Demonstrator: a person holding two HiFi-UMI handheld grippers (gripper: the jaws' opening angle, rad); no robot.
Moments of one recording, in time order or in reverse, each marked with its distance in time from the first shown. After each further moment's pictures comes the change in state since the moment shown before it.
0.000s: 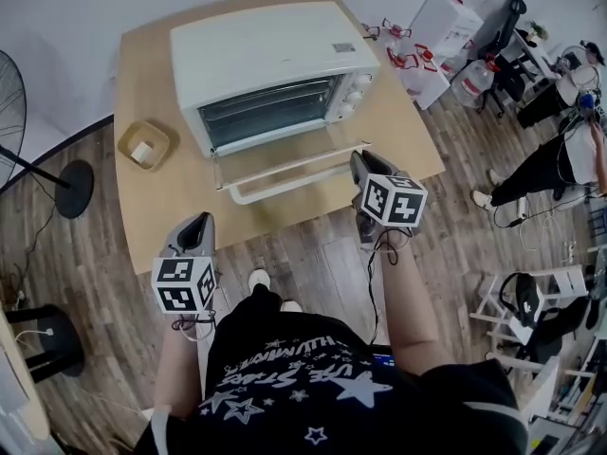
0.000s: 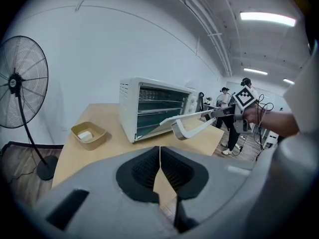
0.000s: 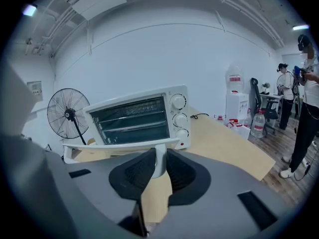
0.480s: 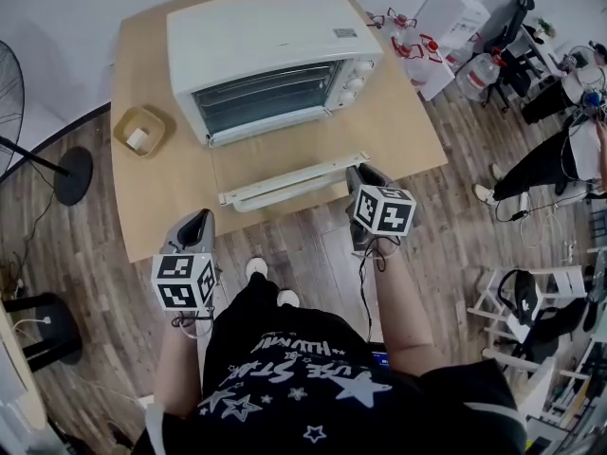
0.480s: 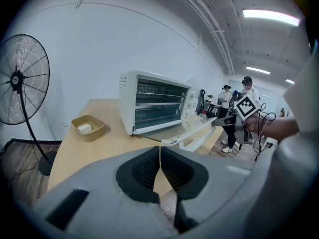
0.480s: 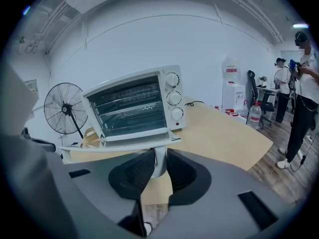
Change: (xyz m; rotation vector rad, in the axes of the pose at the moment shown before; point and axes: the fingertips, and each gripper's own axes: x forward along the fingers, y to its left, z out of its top) left arm 0.000 -0.014 -0.020 -0.016 0.039 0.012; right arm -0.001 -0.012 -0.065 0.022 0.086 -0.028
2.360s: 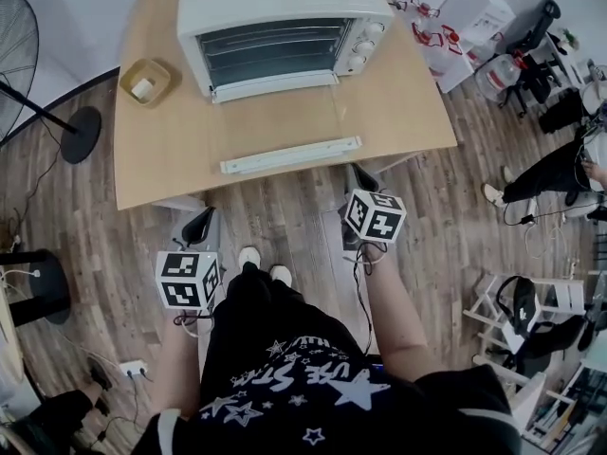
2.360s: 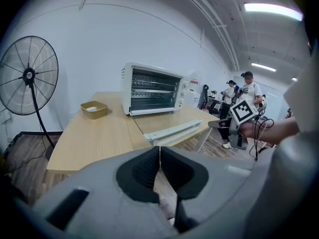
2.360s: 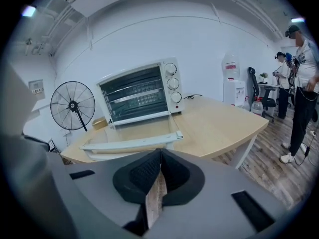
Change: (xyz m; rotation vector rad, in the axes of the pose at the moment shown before) left arm -0.040 -0.057 -0.079 -0.028 0.052 0.057; right arm -0.024 -0.003 -0.088 0.003 -0.014 0.043
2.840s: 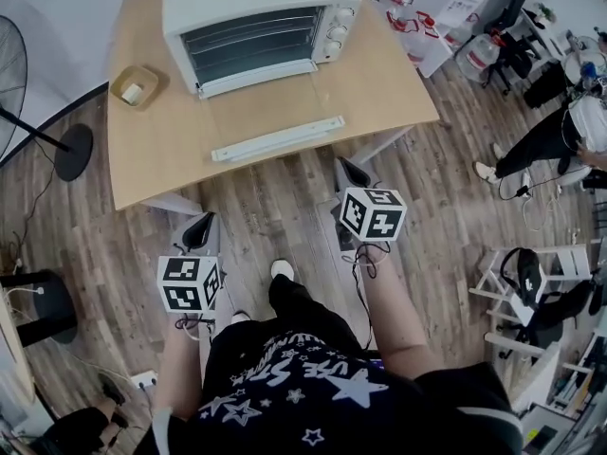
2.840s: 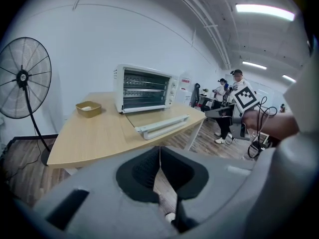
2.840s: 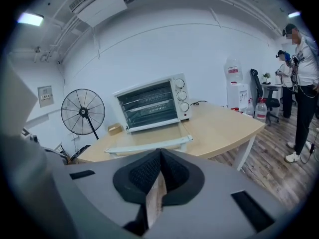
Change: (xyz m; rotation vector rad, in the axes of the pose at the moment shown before) left arm -0.033 -0.024 -0.024 0.047 0.002 -0.066; right arm -0.069 0.041 0.008 0.004 -0.060 0.075
